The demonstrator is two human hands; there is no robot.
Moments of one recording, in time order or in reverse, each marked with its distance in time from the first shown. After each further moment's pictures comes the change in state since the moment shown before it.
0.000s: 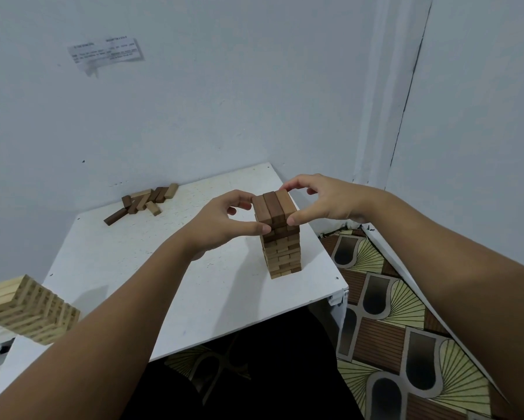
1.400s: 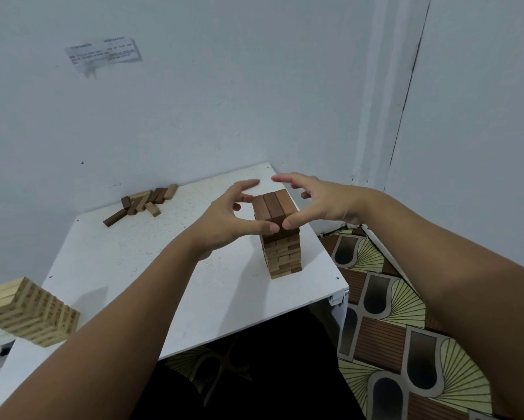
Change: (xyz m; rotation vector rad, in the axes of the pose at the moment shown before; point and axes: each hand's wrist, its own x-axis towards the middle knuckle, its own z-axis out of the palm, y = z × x) left_hand 0.000 0.013 0.008 -0.001 0.012 -0.017; right_hand -0.002 -0.012 0.008 0.062 -0.053 0.007
